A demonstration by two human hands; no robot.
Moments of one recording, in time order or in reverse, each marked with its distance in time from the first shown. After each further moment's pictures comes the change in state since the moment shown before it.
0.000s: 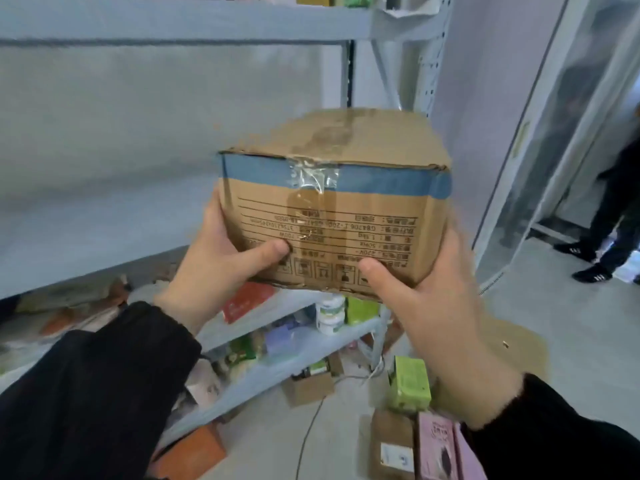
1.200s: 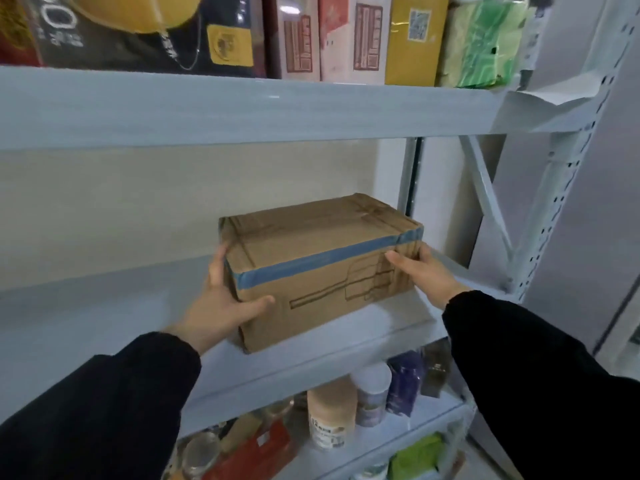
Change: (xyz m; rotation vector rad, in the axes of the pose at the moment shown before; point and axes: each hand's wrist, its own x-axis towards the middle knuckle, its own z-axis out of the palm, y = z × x) left_hand 0.326 -0.168 -0.105 0.356 0.111 -0.197; right_hand 0.465 0.203 0.212 0.279 -0.384 0.332
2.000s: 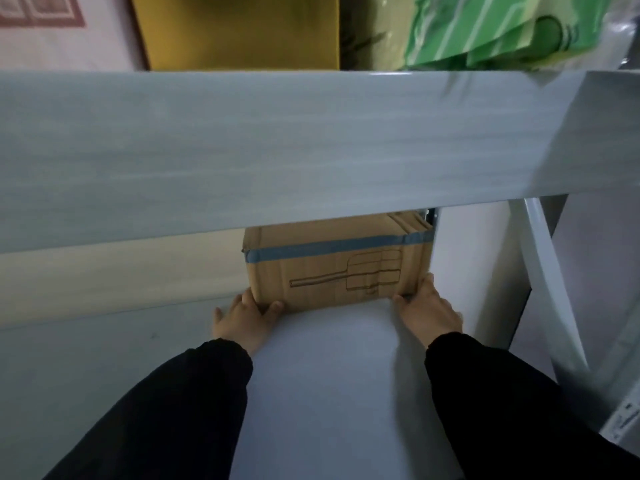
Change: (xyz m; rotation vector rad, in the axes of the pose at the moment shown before) left_hand 0.231 -0.036 0.157 0.703 0.154 -0.368; right_hand 0.215 0.060 -0.046 -0.859 0.115 0.098
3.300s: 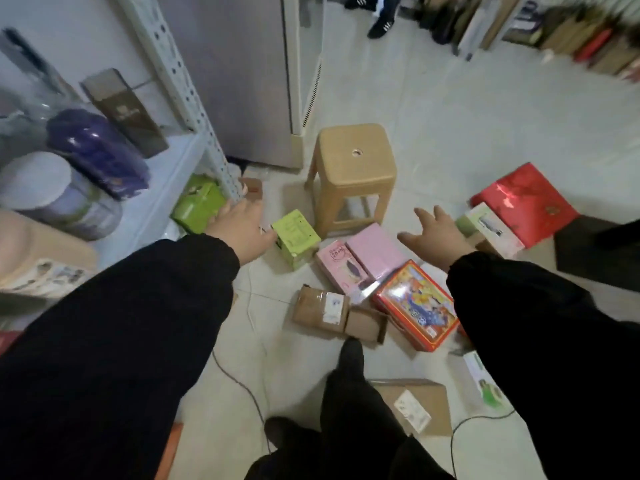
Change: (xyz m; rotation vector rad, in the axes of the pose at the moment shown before) left_hand -0.456 0.004 0.240 0.494 -0.858 1.140; right_hand -0.695 0.370 0.044 -0.032 -0.074 1.031
